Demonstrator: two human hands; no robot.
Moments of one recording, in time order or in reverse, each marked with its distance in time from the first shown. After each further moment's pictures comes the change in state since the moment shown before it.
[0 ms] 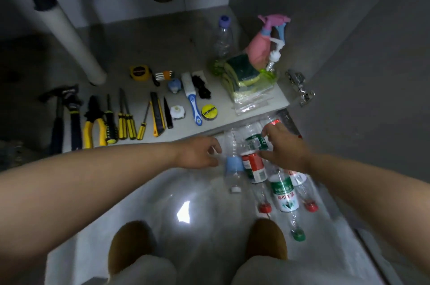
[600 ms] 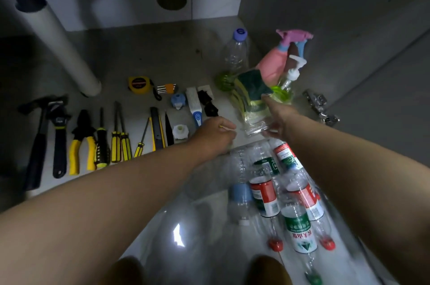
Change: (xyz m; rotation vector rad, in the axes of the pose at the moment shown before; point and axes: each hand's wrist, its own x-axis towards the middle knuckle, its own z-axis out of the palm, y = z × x) left_hand 0.064 0.004 -0.042 -0.800 0.414 -0.050; right_hand 0.155 -0.044 -0.049 1.144 0.222 0.777
